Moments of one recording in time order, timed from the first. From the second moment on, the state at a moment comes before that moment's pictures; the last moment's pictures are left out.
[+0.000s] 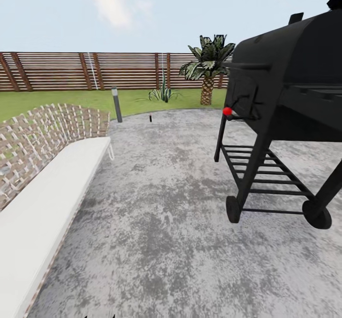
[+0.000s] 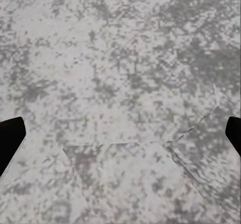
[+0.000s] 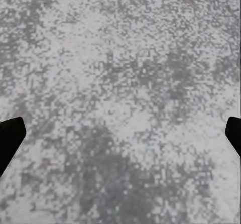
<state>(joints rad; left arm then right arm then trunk) -0.24 0.02 0.02 -0.32 0.01 -0.31 0.04 -0.11 -0.07 0.00 -0.46 0.01 -0.36 0.00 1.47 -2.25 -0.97</state>
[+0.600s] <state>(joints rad) -0.24 0.02 0.02 -0.32 0.01 -0.31 0.04 -0.11 -0.07 0.00 -0.46 0.01 -0.36 0.00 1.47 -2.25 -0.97</state>
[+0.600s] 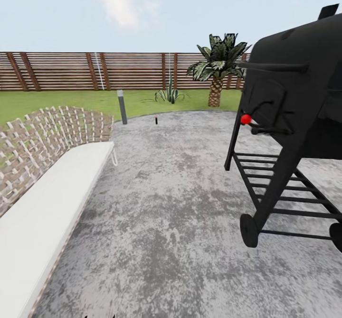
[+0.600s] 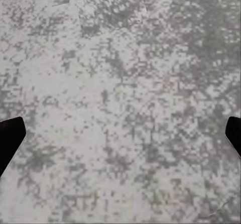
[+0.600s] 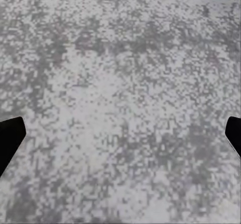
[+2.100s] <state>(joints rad) -0.24 0.02 0.02 -0.32 0.01 -0.31 0.04 -0.11 -0.07 0.00 -0.46 0.01 -0.36 0.00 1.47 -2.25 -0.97</state>
